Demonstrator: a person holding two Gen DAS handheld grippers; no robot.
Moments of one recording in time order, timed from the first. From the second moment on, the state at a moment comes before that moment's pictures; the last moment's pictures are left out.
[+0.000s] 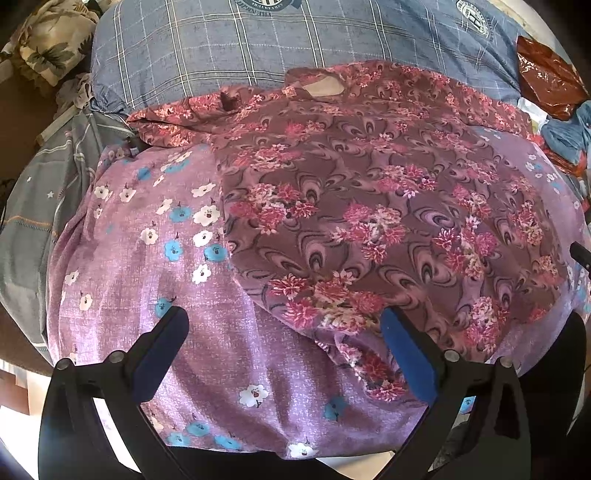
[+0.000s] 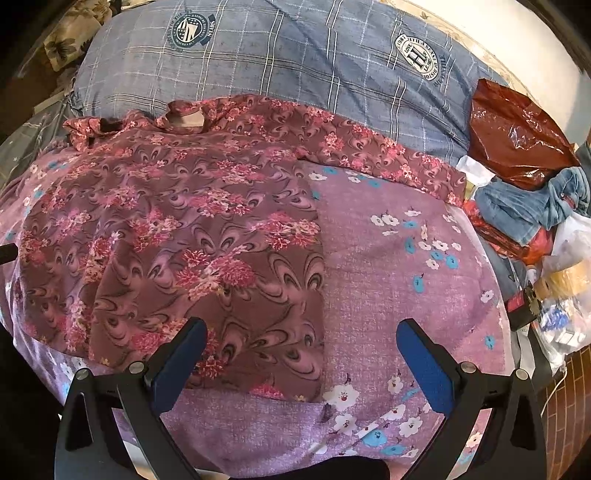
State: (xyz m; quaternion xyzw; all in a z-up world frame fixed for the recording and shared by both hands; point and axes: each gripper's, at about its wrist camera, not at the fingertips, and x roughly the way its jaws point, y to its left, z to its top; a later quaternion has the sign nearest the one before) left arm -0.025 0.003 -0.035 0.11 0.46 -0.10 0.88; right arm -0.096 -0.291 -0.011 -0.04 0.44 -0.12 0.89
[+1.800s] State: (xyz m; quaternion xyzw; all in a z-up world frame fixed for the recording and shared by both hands) left arm -0.001 0.030 -0.060 -0.02 0.54 -0.14 0.83; right arm -0.113 -0.327 -0.022 0.05 0.44 -0.12 0.89
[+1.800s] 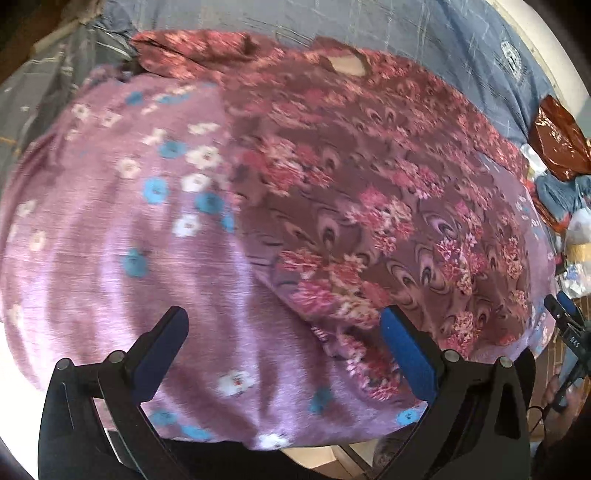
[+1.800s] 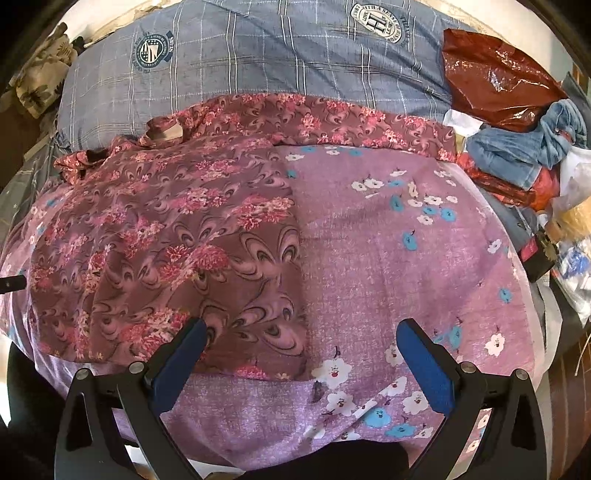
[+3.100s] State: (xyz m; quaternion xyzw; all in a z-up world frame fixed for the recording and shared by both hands) left arm -0.007 0.062 -0.061 -0.14 0.60 -0.16 0.77; right arm -0.096 -0.368 -0.059 0.16 0.49 -0.04 0.86
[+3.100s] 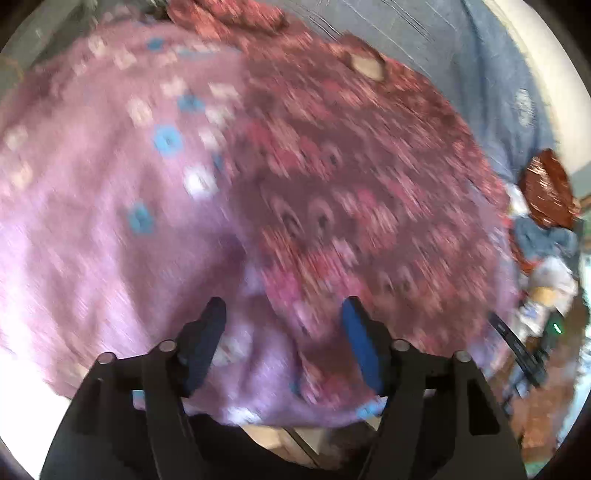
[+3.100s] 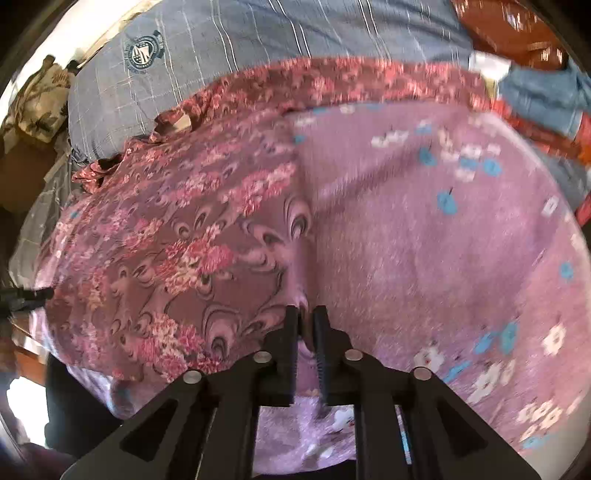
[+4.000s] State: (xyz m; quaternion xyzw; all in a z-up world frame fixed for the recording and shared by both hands) left arm -0.007 0.034 -0.013 -0.14 0.56 -0.19 0.80; right arm -0.098 -0.352 -0.053 0.16 0.46 0.00 0.88
